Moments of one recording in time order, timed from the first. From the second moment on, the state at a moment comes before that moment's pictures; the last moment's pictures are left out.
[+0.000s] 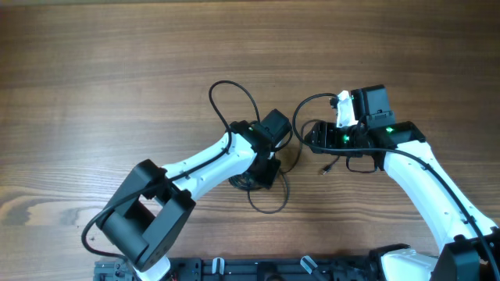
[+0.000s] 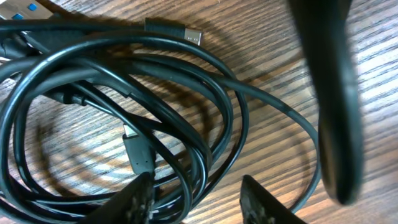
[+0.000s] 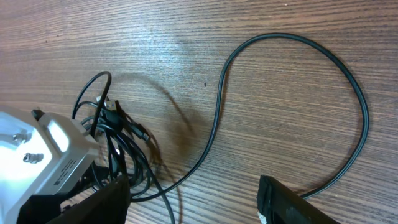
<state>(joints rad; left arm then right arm) -0.77 1.83 1.13 -0.80 0.12 -0.34 0.20 1.41 0.87 -0.63 -0.37 0.29</state>
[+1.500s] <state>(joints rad) -0.74 1.58 1.11 -0.76 0.16 -0.36 0.20 1.41 0.87 -0.63 -0.50 0.28</state>
